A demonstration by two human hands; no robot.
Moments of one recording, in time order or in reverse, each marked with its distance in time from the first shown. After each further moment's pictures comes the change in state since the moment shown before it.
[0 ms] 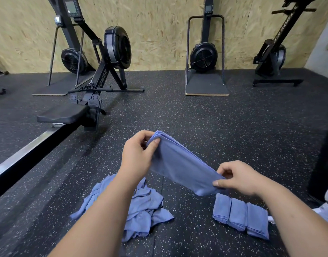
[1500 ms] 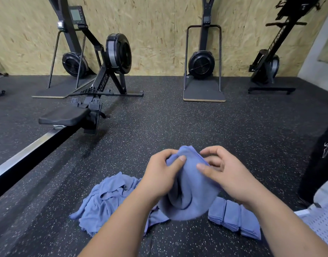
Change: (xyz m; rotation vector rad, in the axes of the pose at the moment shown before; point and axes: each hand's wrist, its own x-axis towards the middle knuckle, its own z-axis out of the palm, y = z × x) left_hand -0.060 0.059 0.021 -0.228 -0.276 -0.162; right_hand -0.071 -0.106 0.003 0.675 0.158 -0.188
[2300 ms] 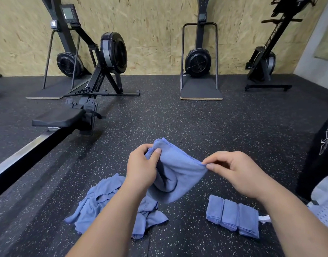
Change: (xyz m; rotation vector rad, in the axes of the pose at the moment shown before) left_hand 0.028 -0.020 -0.017 0.110 0.282 -0.101; right_hand 0.012 0.005 -0.047 -0.589 -0.037 -0.160
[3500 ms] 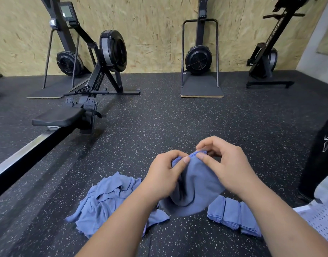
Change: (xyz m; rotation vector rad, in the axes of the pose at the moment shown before) left_hand -0.021 0.013 0.030 0.119 -0.378 0.208; right_hand 0.015 -0.017 0.028 0.153 0.283 -0.096
